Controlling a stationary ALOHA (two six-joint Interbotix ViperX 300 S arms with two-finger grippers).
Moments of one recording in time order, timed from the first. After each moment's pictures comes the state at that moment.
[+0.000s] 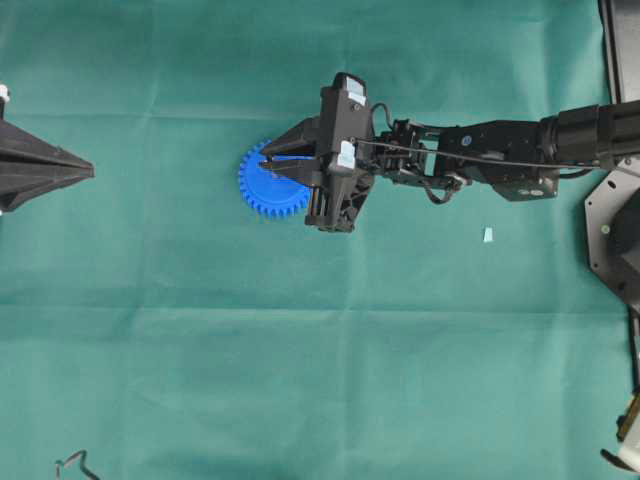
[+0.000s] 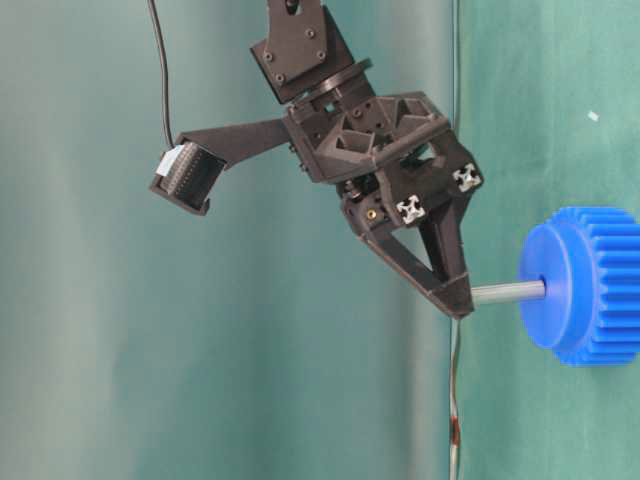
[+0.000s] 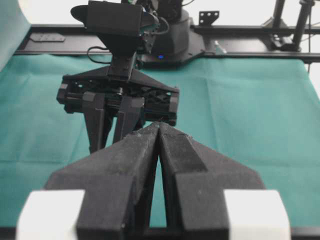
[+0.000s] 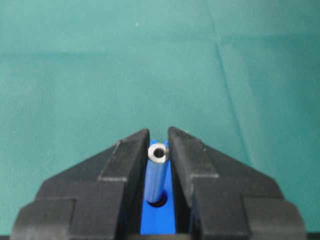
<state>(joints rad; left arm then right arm) 0.00 -0.97 1.18 0.02 -0.25 -0.01 -0.13 0.16 0.63 0.13 -0.33 0.01</state>
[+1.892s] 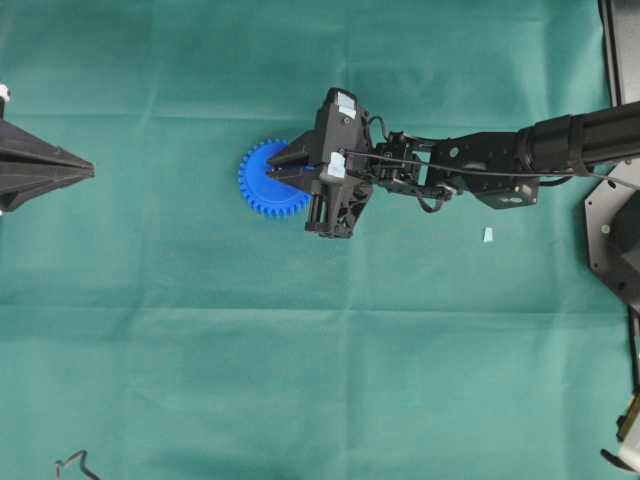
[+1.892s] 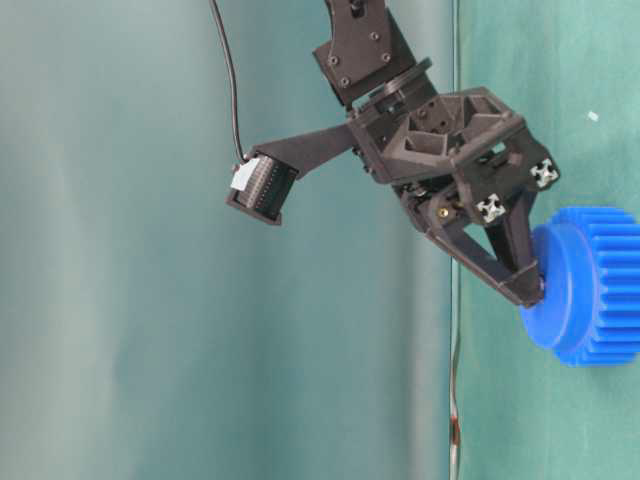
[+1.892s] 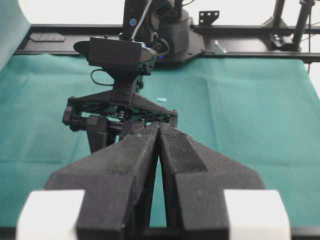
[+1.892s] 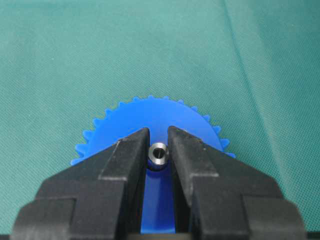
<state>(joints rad) 0.00 -0.97 1.18 0.02 -0.25 -0.01 -0.13 0.26 0.65 0.15 -0.41 0.01</state>
